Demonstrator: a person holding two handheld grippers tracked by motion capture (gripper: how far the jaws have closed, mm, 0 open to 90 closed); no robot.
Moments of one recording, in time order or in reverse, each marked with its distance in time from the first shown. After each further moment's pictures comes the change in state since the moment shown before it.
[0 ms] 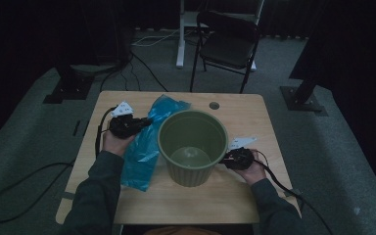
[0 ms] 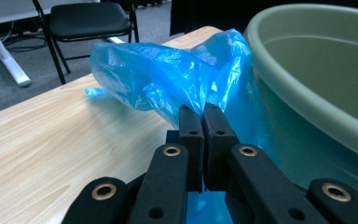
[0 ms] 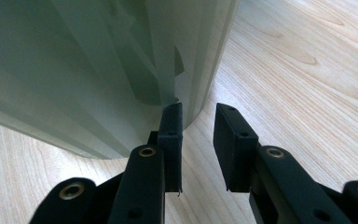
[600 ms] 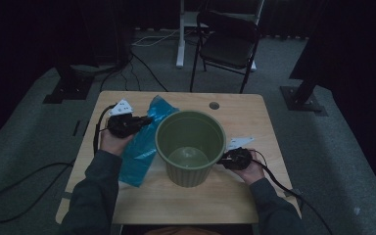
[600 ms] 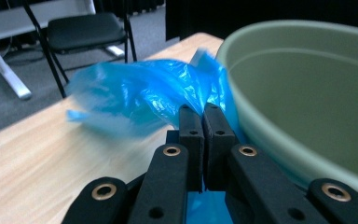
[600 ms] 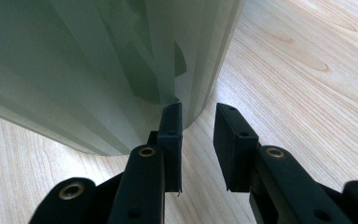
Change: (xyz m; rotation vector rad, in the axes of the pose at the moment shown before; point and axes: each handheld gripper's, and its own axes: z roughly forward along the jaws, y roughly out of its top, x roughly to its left) left arm -0.013 0.018 -0.016 -0.015 -0.014 0.059; right arm 0.004 0.004 0.004 0.004 0.017 -0.016
